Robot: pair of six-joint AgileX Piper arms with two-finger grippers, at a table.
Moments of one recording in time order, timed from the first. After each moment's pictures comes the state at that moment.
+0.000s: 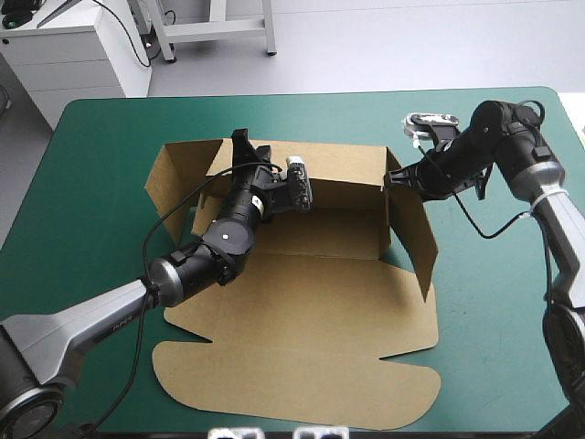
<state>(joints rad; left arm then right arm) -0.79 1.58 -1.12 1.65 0.54 -0.50 0.13 1.70 -1.61 0.32 1.23 -0.10</state>
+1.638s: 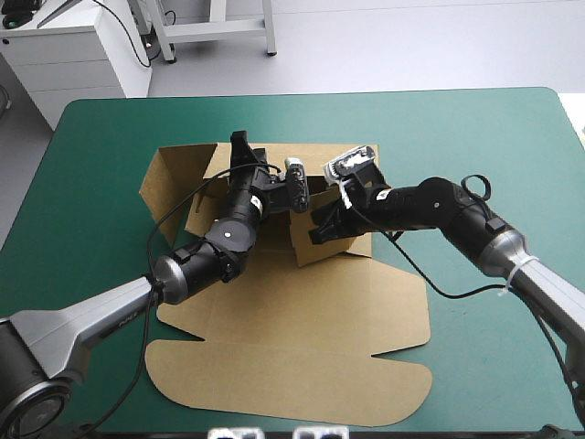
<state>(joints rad) -0.78 1.61 -1.12 1.61 0.57 -0.45 0.47 1.49 -1.20 0.76 0.63 -0.64</state>
